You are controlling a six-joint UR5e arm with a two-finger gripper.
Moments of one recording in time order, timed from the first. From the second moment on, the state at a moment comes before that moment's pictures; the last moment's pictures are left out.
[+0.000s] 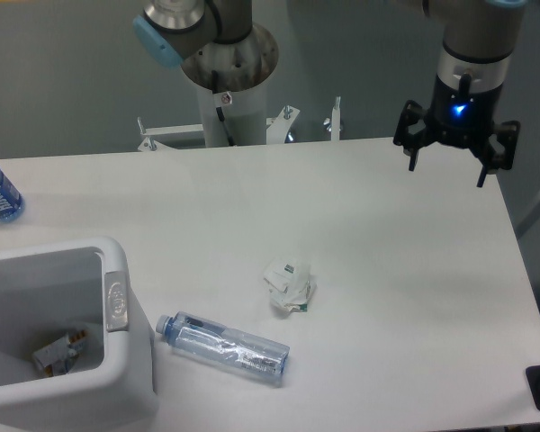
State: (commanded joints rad) arm 2.77 -1.77 -1.41 -1.32 1.49 1.20
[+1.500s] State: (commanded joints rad) arm 2.64 -1.84 -1.64 -1.07 1.48 1.16
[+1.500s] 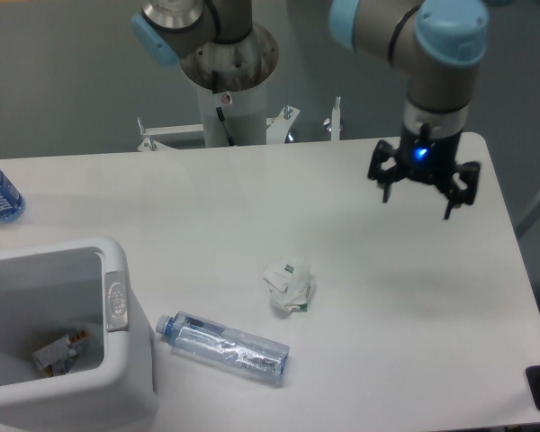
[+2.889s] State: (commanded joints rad) arm 2.50 -1.99 -1.75 -1.03 1.44 0.96
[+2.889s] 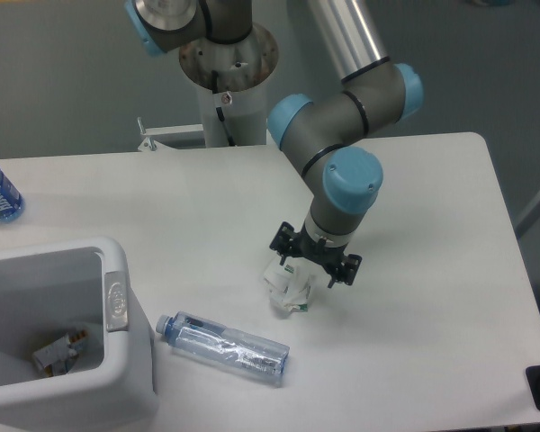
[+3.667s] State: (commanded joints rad) arm 2.48 -2.00 -1.75 -0.97 1.49 0.90
